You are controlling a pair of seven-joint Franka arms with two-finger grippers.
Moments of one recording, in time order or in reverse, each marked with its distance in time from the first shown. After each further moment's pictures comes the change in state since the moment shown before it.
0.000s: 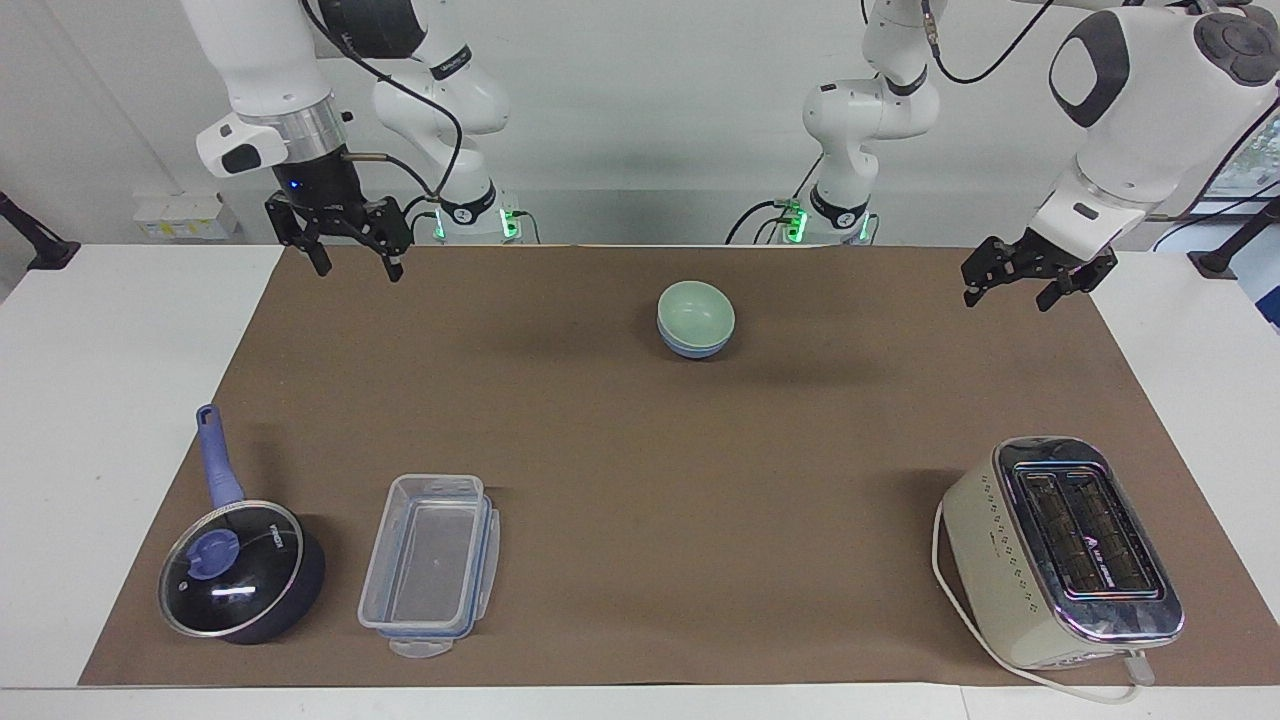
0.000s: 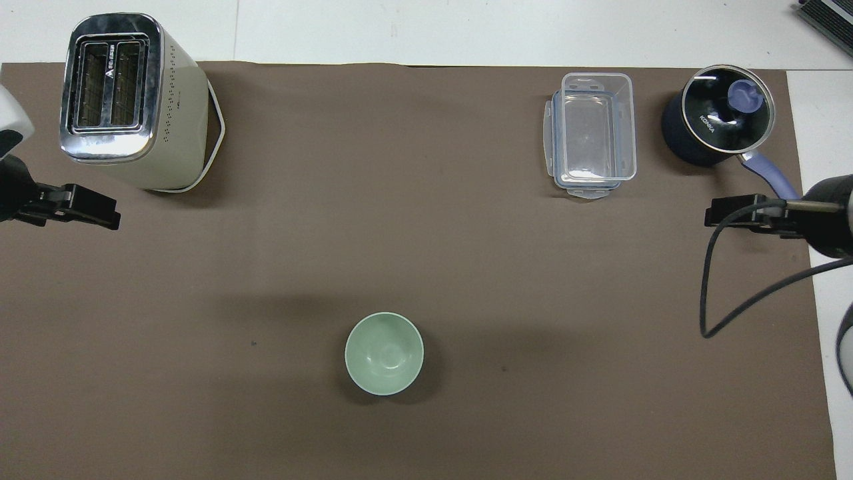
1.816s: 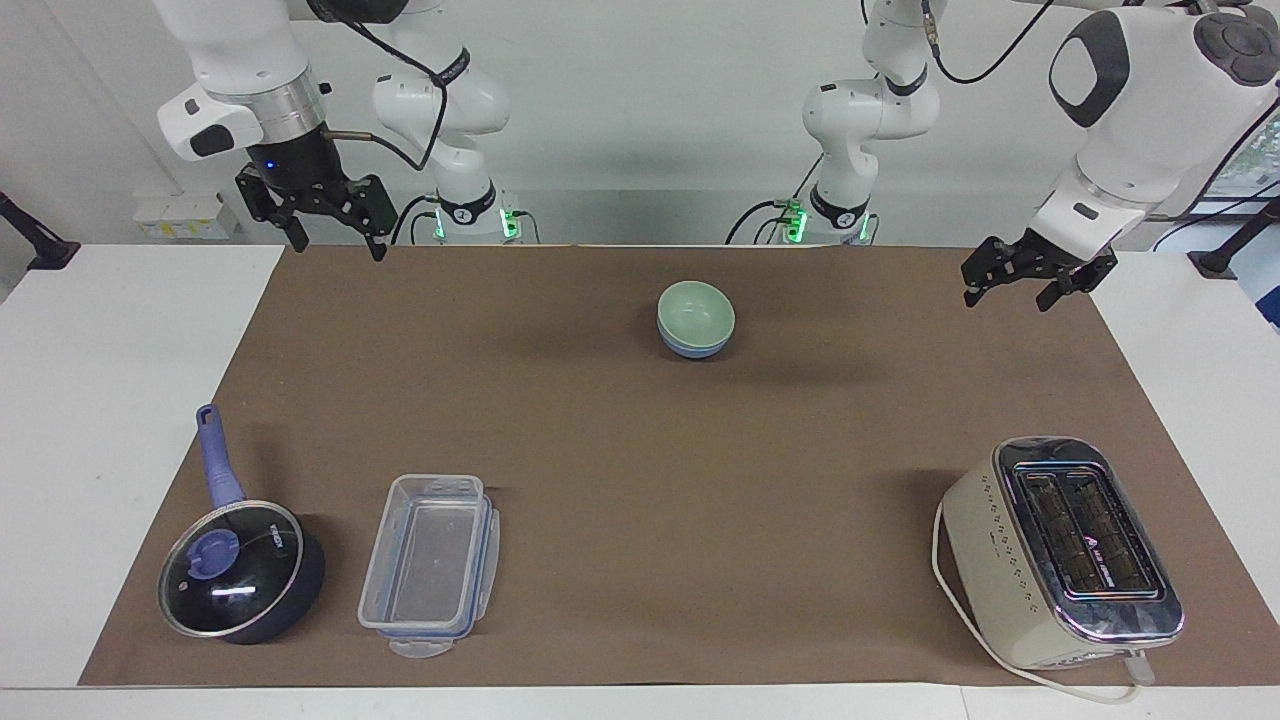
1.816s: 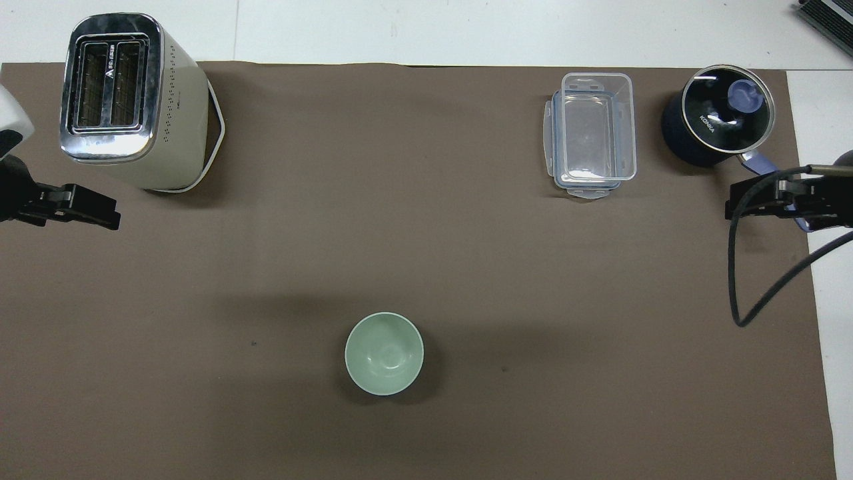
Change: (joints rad) left arm 0.000 0.000 0.000 0.000 0.000 0.000 0.000; right arm 0.006 0.123 0.010 0.221 -0.030 -0.209 0.000
